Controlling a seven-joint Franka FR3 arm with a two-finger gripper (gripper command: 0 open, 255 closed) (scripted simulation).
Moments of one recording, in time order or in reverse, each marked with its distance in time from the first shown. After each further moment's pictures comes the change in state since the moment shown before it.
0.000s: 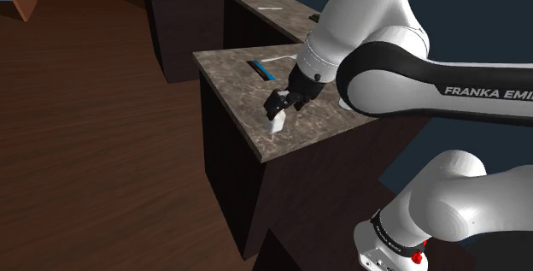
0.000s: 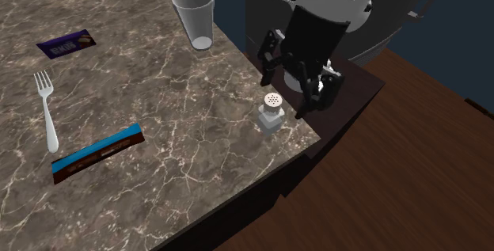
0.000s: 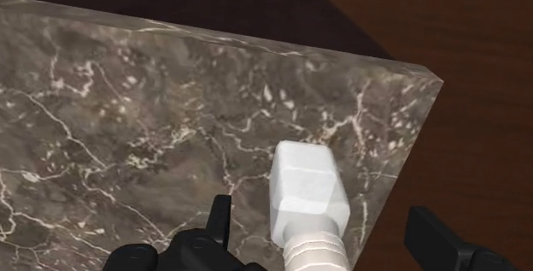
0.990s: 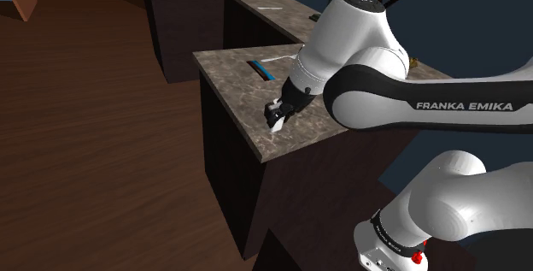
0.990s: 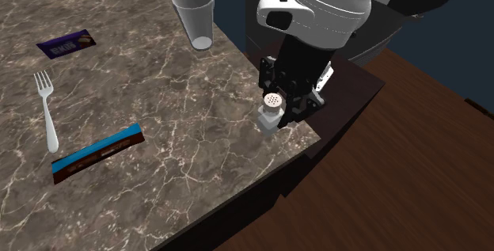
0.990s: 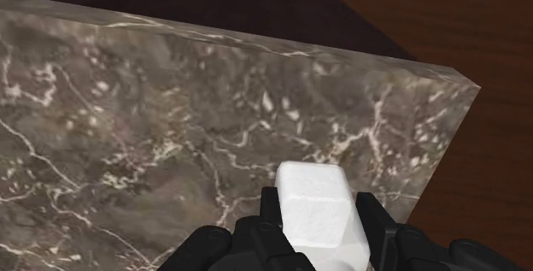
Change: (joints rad) arm -0.012 0.054 0.028 -0.053 0.001 0.111 0.010
